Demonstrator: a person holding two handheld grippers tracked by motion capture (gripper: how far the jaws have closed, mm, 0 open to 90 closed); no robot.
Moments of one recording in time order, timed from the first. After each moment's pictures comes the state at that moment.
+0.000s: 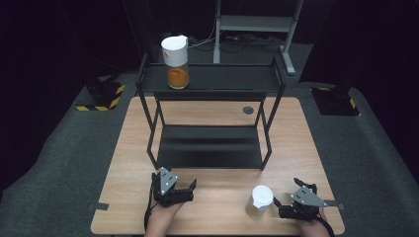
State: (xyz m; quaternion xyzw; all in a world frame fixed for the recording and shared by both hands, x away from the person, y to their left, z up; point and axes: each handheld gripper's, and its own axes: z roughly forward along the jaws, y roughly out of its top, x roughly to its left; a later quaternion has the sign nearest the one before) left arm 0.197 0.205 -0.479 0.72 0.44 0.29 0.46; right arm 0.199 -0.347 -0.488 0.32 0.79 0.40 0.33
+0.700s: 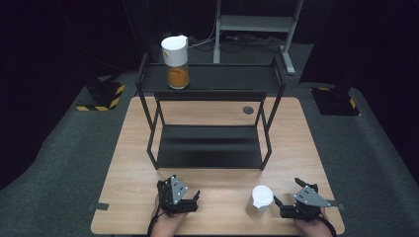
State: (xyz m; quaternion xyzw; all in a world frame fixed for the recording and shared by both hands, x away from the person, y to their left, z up) left arm 0.188 0.181 -0.486 0.76 0.40 0.32 0.40; right arm 0.199 -0.359 -0.491 0.32 0.78 0.43 0.32
